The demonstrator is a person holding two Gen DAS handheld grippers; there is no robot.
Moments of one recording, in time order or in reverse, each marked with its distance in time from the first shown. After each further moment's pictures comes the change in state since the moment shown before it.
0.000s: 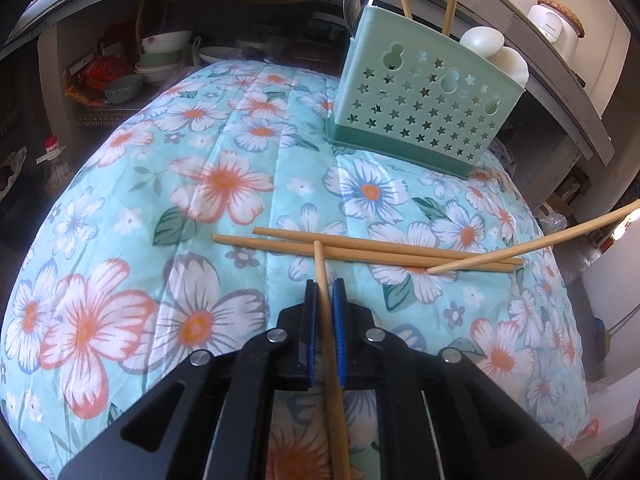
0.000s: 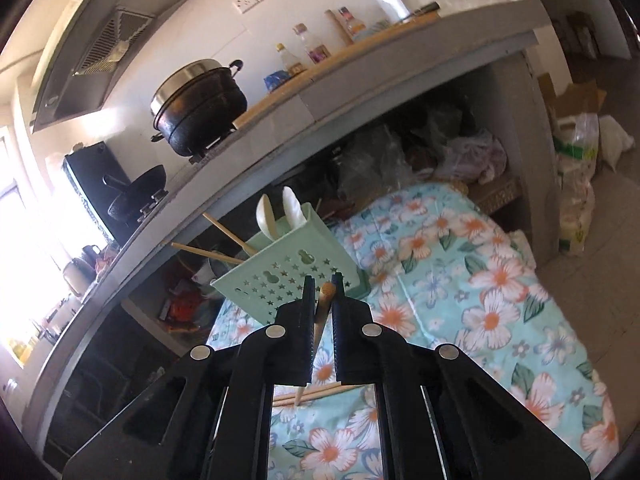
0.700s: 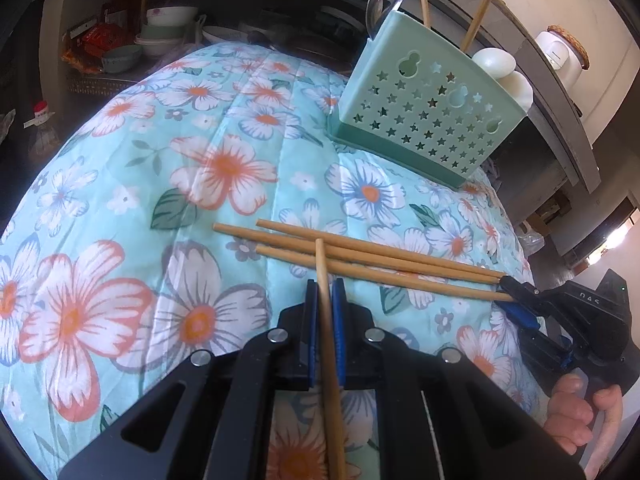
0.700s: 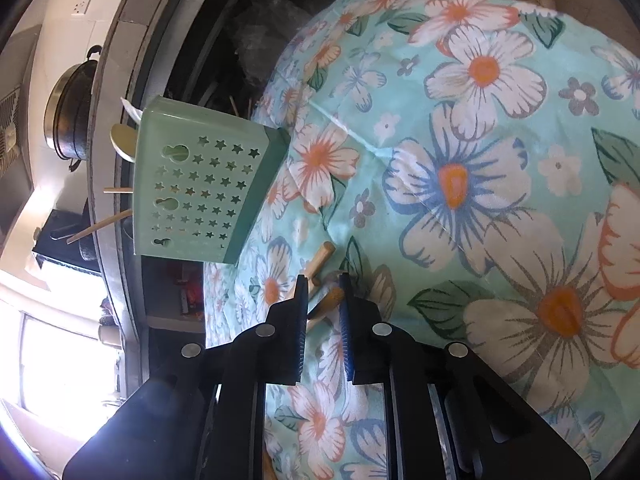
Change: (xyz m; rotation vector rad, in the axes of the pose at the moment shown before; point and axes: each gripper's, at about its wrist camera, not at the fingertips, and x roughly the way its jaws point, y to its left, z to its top) left arm 0.003 0.016 0.003 -0.097 0.026 -0.099; right arm 0.096 -0.070 -0.090 0.528 0.383 0.004
